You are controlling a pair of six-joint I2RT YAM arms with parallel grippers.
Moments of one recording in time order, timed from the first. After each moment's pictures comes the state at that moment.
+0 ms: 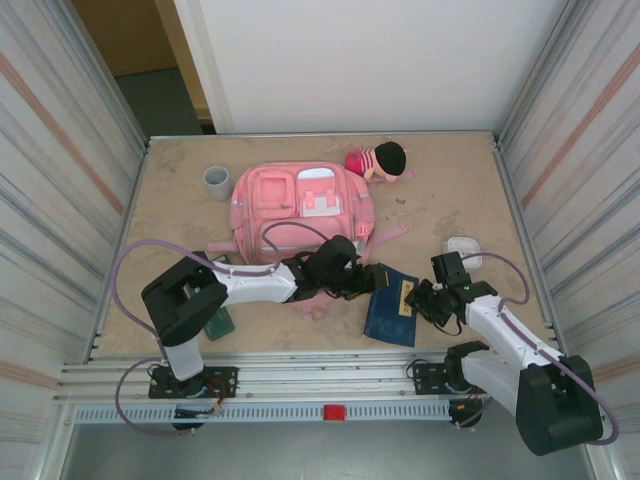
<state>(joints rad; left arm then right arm) -1.02 1.80 0.98 0.16 0.31 -1.15 0.24 0.95 0.37 -0.59 -0.22 0.92</state>
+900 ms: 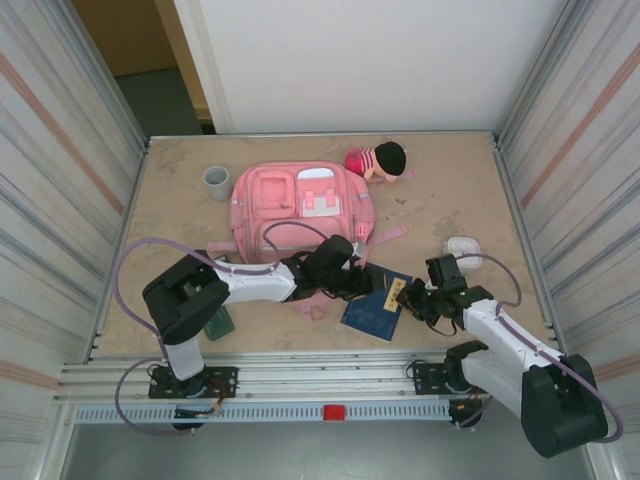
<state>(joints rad) -1.00 1.79 0.98 0.09 0.36 -1.06 0.30 0.96 0.33 -0.46 -0.29 0.98</state>
